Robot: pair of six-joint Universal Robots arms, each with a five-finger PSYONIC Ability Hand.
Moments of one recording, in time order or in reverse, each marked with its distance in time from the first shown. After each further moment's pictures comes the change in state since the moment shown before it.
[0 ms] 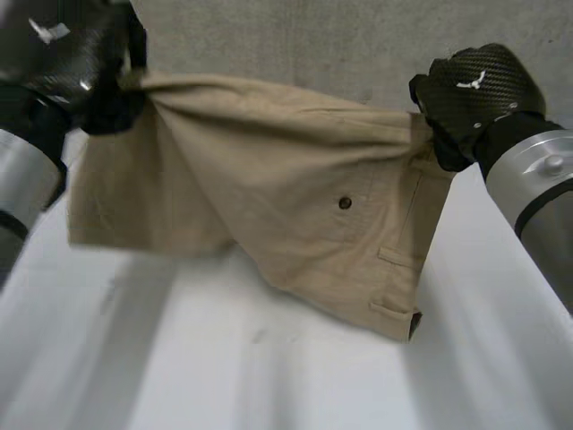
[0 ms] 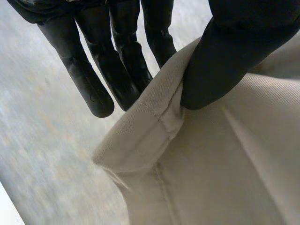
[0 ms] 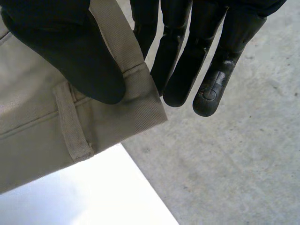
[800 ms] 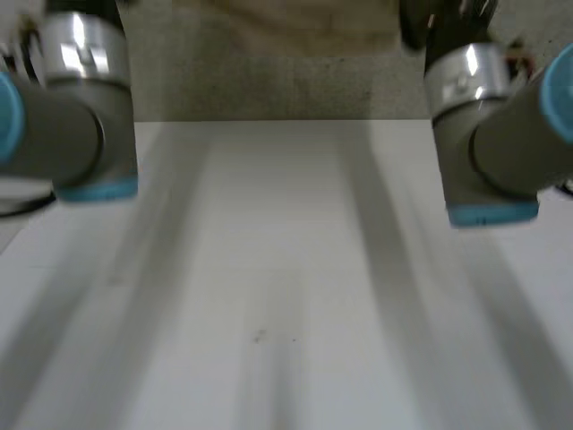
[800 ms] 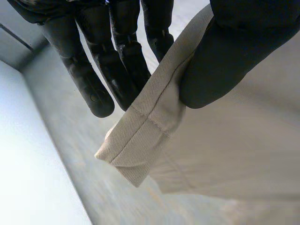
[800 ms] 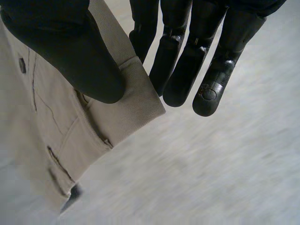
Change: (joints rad) left arm -0.013 -0.480 0.318 0.703 -0.132 0.285; right arm 0.016 0.340 -0.239 -0.622 -0.004 -0.095; left_hand 0.000 0.002 0.000 0.004 0.000; right_hand 0.000 0.000 0.001 0.000 0.000
